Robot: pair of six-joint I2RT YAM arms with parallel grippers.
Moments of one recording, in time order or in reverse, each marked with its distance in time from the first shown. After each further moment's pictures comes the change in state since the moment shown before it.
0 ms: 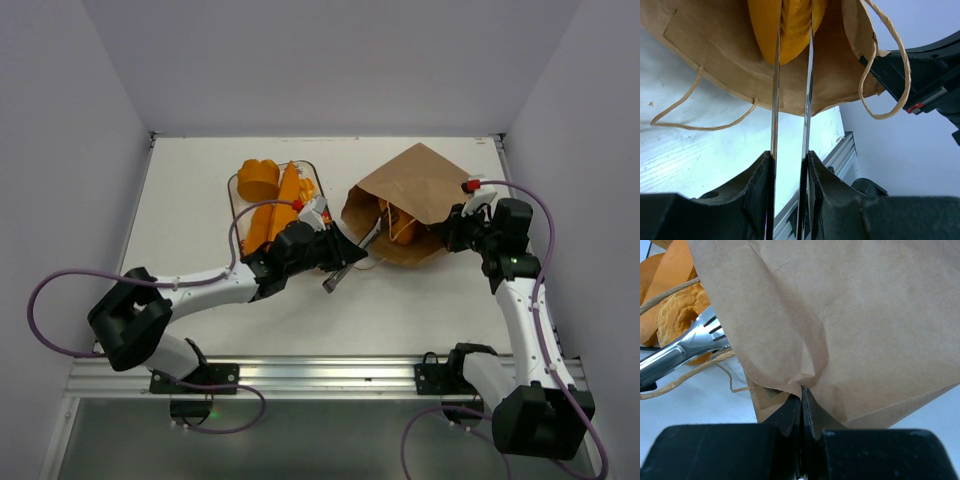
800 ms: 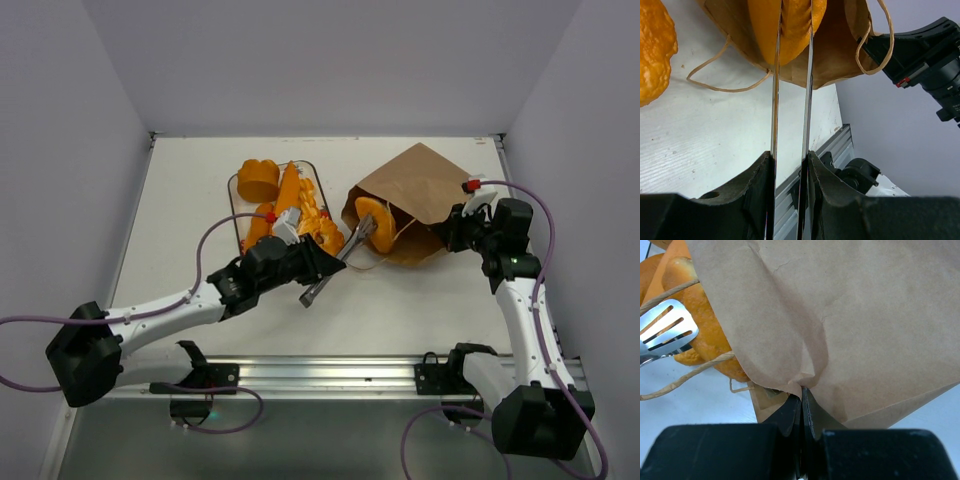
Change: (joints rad) left arm 0.000 -0.296 -0.172 -0.121 -0.037 -0.034; right arm -0.002 0.000 0.000 0.000 0.000 0.000
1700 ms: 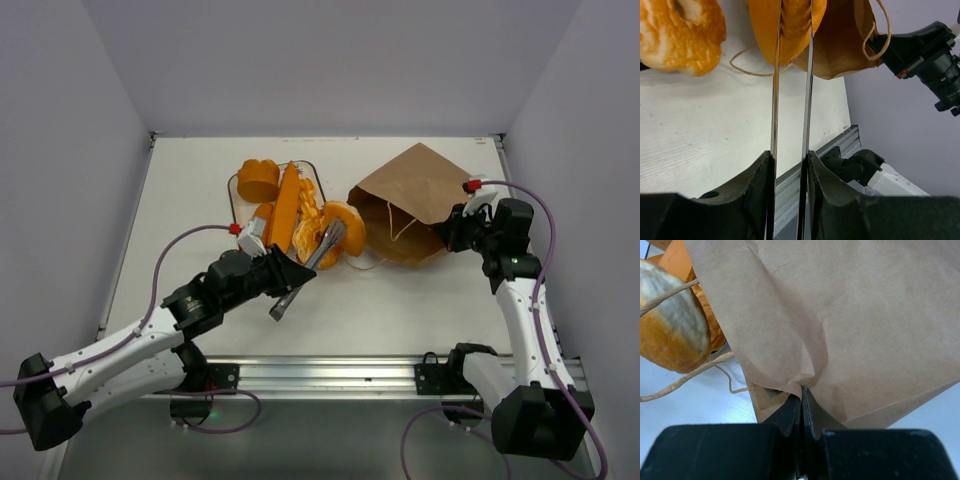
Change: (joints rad) left arm 0.014 -0.368 -0.078 -0.306 -0.069 0.010; right arm -0.005 -0.001 0.000 0.000 0.000 0.000
